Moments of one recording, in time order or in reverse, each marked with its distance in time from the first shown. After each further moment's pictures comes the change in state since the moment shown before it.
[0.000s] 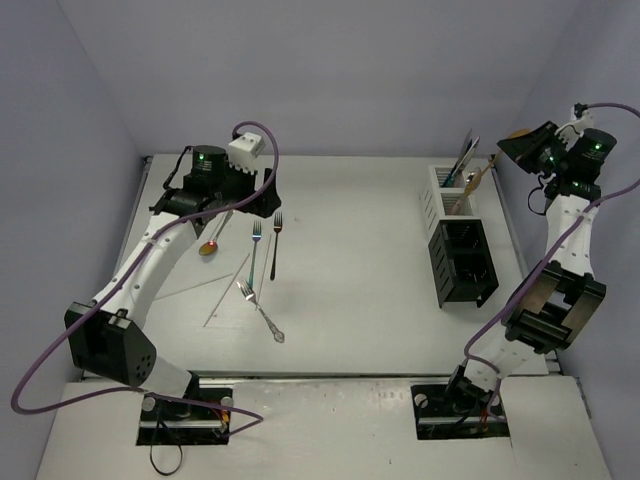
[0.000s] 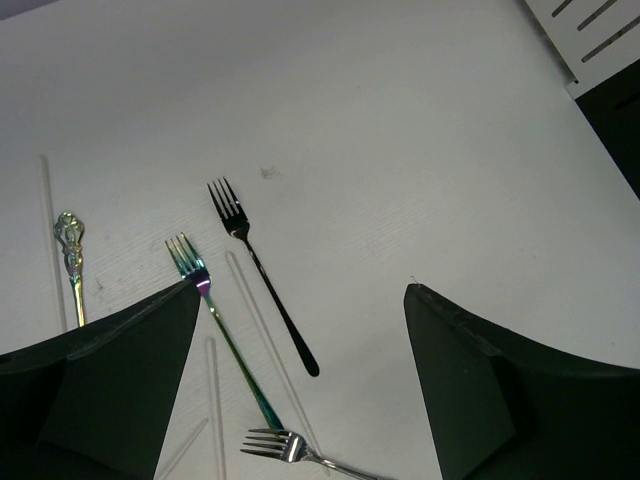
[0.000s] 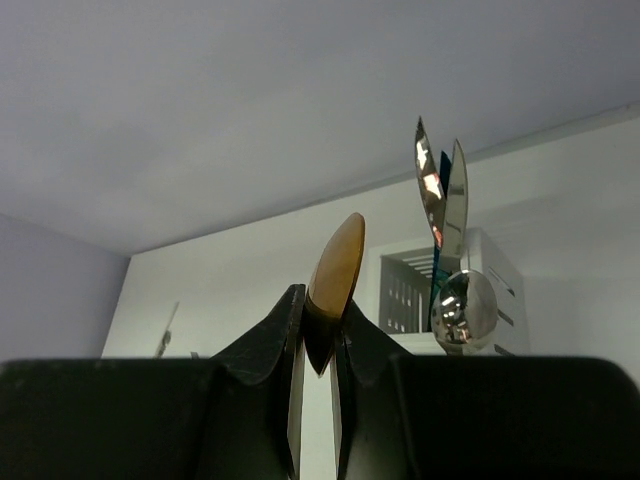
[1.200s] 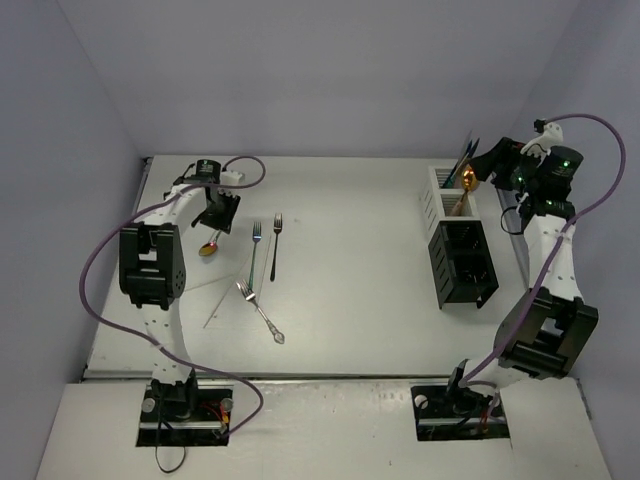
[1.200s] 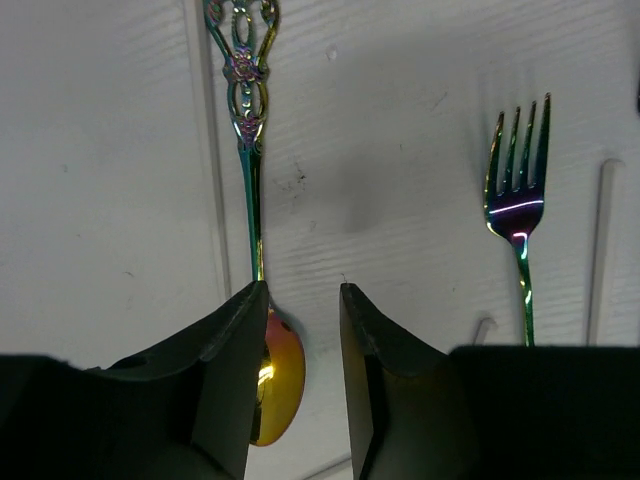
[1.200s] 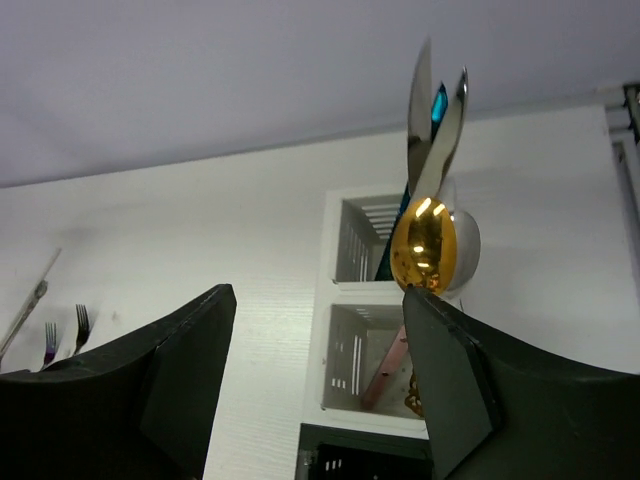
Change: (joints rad) left arm 0.231 0.568 0.177 -0.186 -0.221 0.247; right arm 0.116 -0.174 -0.247 0.006 0.183 -0.298
